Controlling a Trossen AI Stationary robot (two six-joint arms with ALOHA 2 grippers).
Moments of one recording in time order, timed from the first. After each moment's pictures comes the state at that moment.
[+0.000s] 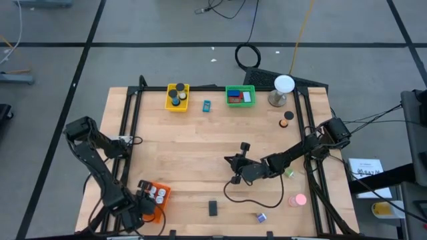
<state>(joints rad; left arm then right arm) -1.05 1.58 0.98 -0.86 -0.05 -0.74 0.38 1.77 0.74 0.46 0.73 0.06</state>
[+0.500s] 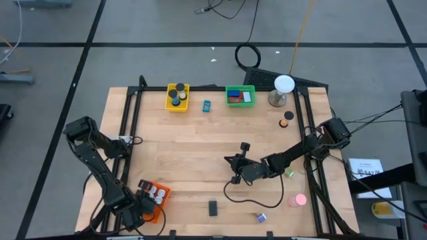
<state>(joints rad) -1.05 1.58 0.94 -0.81 -0.03 -0.72 0.38 1.77 0.74 0.46 0.73 0.06</state>
